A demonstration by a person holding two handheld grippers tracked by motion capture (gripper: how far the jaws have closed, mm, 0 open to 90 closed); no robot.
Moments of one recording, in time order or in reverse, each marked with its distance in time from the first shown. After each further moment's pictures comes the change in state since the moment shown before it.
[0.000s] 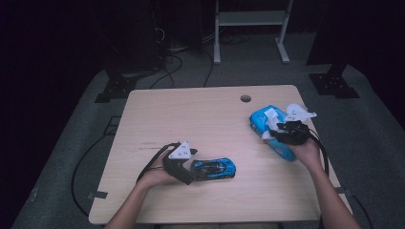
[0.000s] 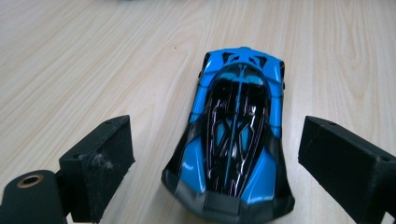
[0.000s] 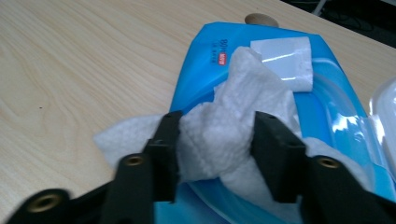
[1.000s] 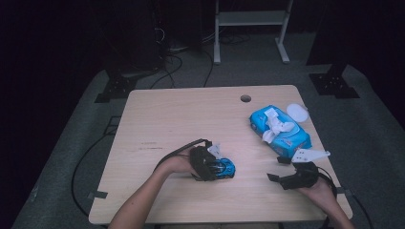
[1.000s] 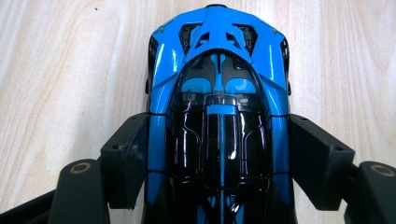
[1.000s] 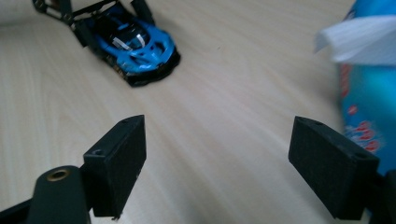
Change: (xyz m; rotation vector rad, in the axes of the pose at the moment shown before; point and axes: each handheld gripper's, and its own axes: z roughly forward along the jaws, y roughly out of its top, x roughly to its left) left arm 0.001 0.050 0.072 0.404 -0.201 0.119; right arm 0.071 -0.070 -0.063 -0.051 0.313 -0.028
